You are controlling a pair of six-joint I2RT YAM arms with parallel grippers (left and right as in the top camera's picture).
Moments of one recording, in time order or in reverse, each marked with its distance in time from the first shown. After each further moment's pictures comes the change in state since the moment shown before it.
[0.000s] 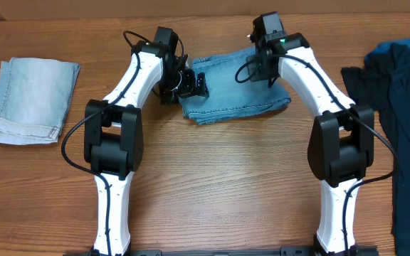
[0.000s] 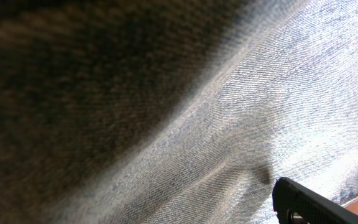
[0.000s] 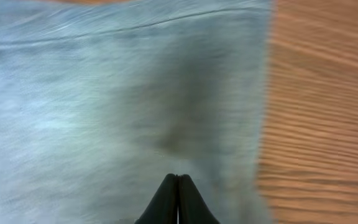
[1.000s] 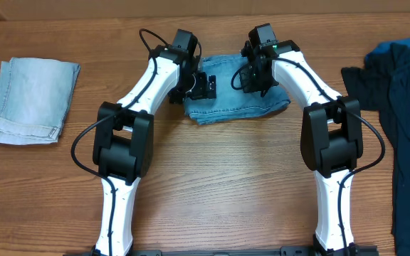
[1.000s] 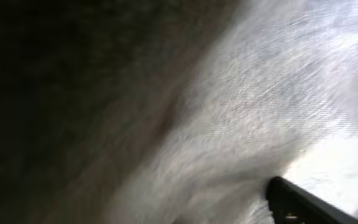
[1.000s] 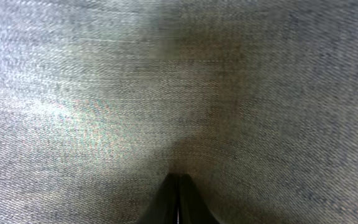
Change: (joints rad) left arm -0.097 -0.023 -0.042 0.110 -0.146 -0.076; right arm -0.004 0.116 0.002 -0.015 -0.175 -0.022
